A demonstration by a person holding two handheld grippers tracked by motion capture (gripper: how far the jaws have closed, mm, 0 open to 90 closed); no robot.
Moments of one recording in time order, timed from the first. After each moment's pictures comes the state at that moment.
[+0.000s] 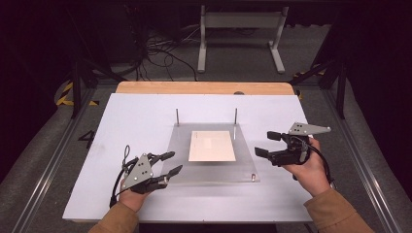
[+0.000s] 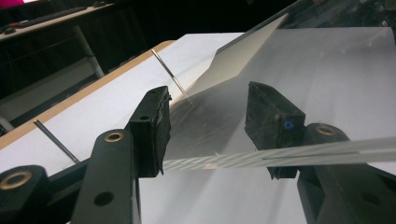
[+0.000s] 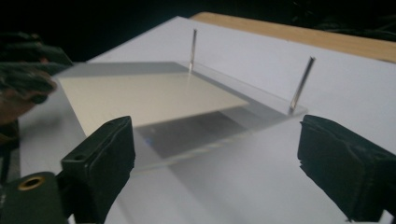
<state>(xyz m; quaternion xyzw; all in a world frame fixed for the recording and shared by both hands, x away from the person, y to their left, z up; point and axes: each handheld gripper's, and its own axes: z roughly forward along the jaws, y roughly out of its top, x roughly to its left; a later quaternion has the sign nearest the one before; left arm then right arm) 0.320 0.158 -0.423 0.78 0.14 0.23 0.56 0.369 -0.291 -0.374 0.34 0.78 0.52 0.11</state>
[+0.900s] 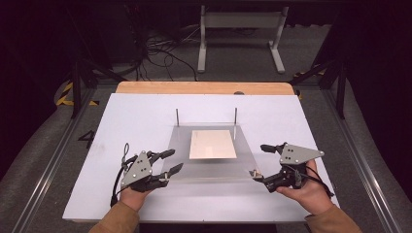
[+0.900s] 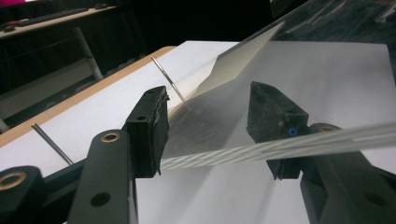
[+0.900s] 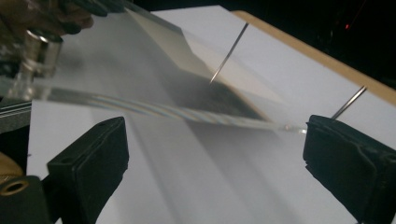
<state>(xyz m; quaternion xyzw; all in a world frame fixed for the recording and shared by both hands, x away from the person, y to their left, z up) 0.322 0.156 -0.417 0.77 0.16 0.21 0.58 0.325 -0.265 -0.383 0.19 0.82 0.50 0.19</state>
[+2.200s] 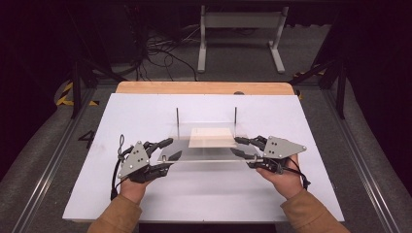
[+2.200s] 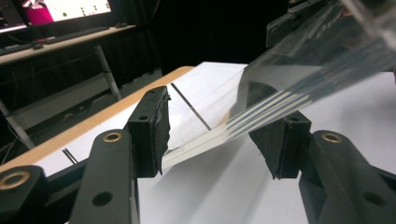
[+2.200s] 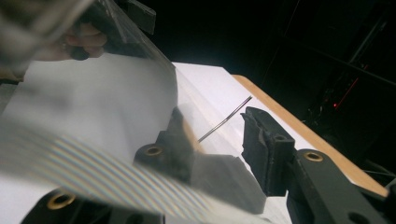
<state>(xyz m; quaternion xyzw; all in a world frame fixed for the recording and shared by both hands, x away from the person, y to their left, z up) 0.336 0.157 -0.394 0.74 0.17 0.25 0.60 0.356 -0.226 -0.380 0.09 0.78 0.56 0.25</state>
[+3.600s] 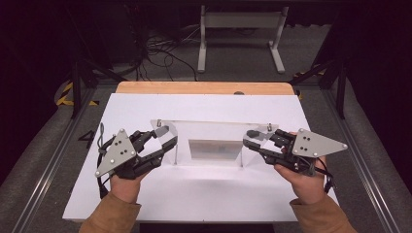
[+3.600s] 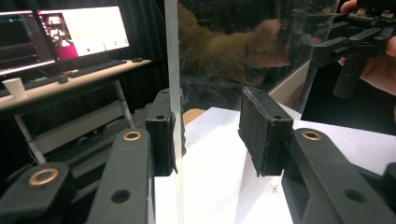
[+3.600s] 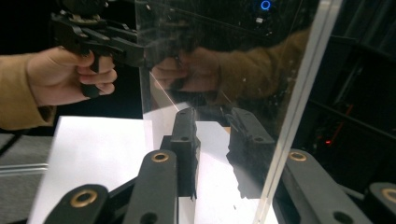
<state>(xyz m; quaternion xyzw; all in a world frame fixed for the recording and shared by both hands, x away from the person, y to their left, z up) 0.301 0.157 -0.310 0.71 0.18 0.26 0.63 0.314 -0.241 -0.300 0.08 0.73 0.63 0.25</state>
